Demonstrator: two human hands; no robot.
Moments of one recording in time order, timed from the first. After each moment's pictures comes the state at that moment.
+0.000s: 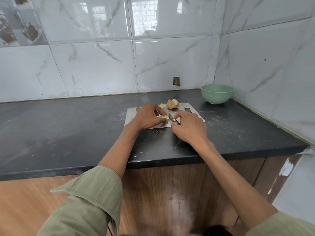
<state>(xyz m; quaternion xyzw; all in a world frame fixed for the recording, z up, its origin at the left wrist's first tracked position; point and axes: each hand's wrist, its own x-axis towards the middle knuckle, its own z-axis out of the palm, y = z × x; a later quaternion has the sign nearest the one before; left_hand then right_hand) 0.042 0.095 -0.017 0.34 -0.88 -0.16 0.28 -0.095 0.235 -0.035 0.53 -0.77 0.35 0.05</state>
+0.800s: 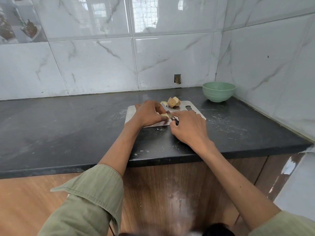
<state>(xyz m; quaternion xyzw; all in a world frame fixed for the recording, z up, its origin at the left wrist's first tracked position) 0.042 0.109 -0.010 0.37 -0.87 -0.15 0.28 -0.087 0.239 -0.038 0.57 -0.75 0.30 0.16</state>
